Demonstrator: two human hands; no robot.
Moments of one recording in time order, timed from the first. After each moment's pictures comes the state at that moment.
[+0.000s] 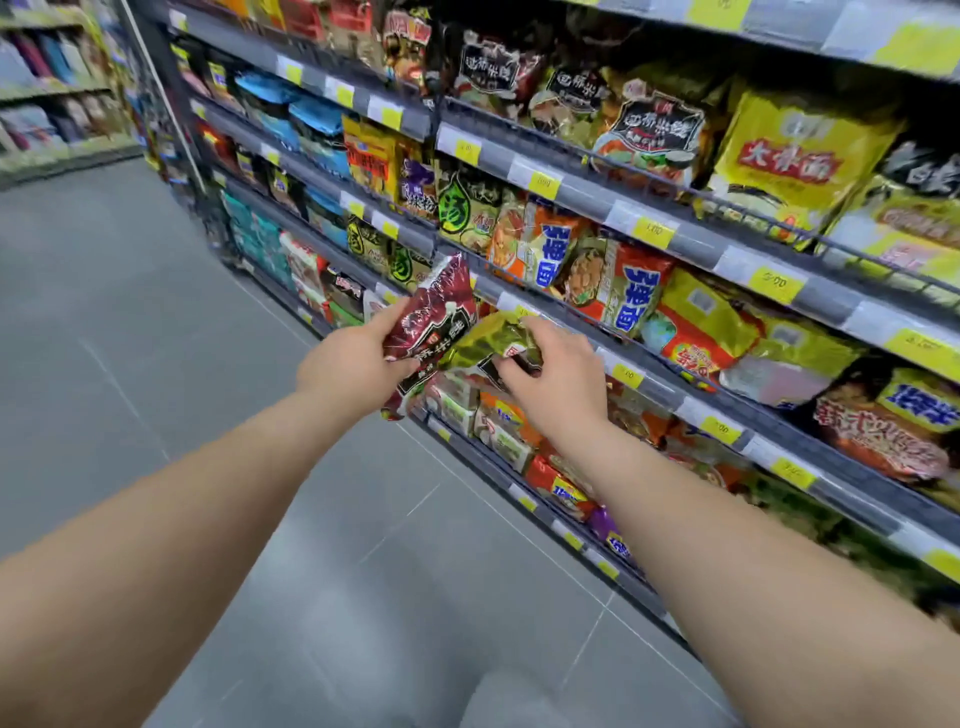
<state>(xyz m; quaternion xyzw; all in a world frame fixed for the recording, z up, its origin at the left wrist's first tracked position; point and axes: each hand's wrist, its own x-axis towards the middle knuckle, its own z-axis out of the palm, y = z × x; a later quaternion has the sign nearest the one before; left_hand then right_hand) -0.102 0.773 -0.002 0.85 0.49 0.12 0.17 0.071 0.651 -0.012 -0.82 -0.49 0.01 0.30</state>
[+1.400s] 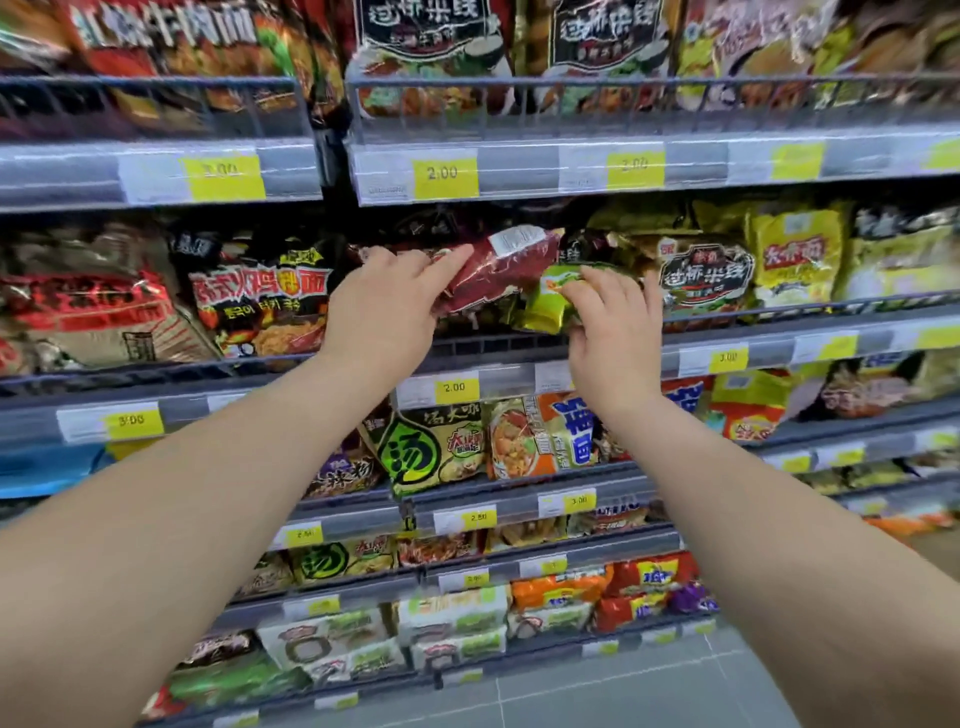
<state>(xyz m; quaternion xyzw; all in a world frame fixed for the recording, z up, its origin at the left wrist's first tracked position) 0.152 1.211 0.114 0.95 -0.06 0.29 -0.06 0.195 0.992 0.061 -0.88 -0.16 -0.42 0.13</state>
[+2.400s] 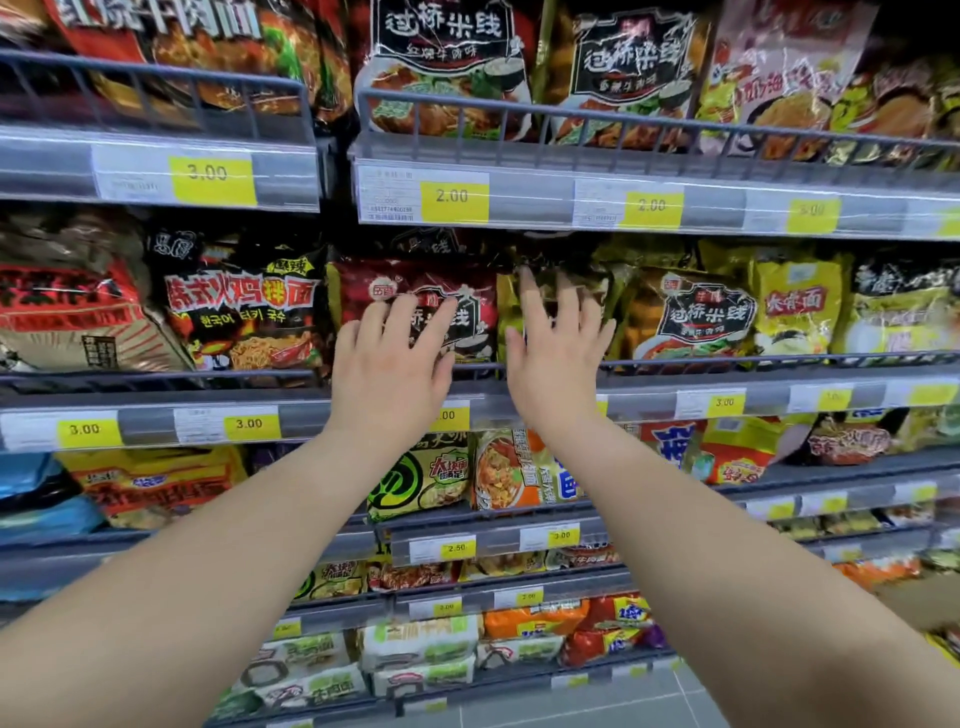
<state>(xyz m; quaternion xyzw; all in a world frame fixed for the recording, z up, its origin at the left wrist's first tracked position) 0.168 1.207 0.053 0.91 -0.02 0.41 -0.06 0.221 1.046 0.058 -0.91 -0.11 -0.37 0.15</state>
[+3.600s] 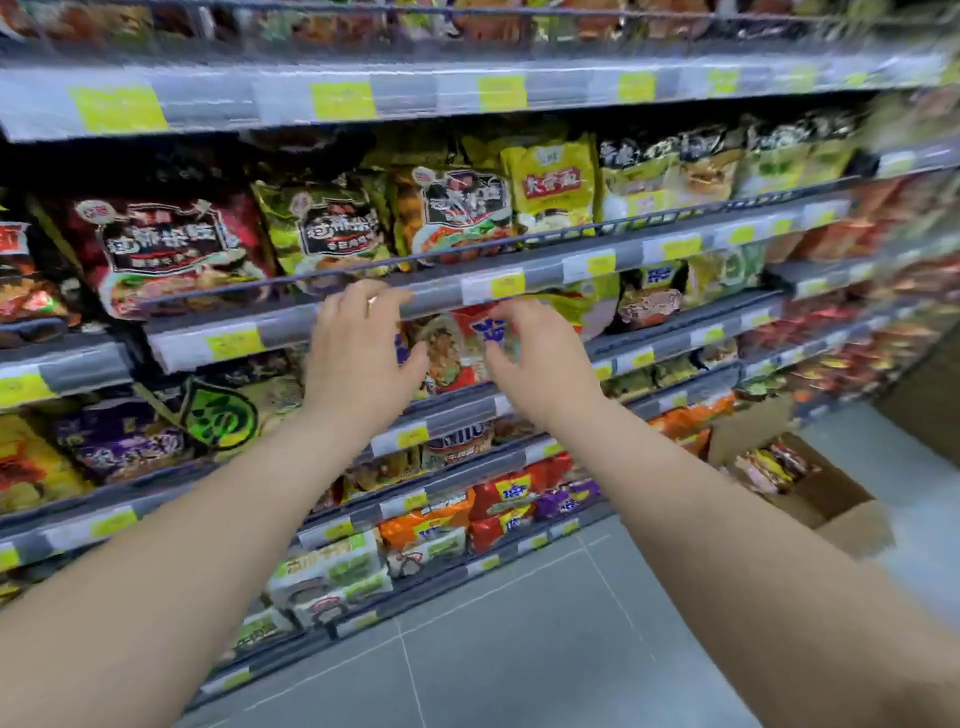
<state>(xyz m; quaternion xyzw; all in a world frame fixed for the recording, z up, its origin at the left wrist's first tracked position) 0.089 1.013 0.054 0.94 -0.11 0.25 0.19 0.085 0.831 0.055 -0.94 -0.10 -0.19 0.26</state>
